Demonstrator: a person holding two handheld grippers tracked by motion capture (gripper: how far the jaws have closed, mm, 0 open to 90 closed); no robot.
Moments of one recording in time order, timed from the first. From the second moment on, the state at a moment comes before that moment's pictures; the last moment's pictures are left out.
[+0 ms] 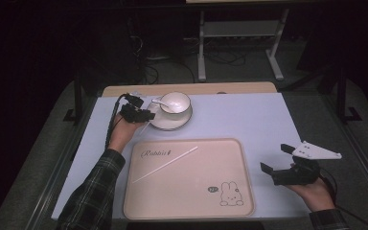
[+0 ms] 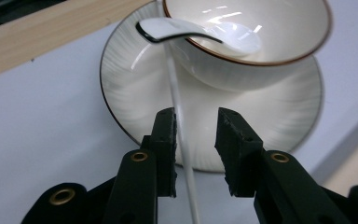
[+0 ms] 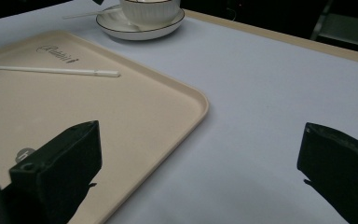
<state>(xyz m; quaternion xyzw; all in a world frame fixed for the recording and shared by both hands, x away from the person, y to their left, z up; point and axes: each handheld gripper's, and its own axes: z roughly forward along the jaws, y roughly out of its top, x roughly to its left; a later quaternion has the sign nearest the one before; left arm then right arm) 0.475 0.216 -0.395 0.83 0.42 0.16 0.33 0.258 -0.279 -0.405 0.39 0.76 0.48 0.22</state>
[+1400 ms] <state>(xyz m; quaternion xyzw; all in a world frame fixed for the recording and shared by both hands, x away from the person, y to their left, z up) 0.484 0.241 -0.394 0.81 0.47 0.16 0.31 0.257 -0.282 -0.405 0.39 0.76 0.48 0.22</state>
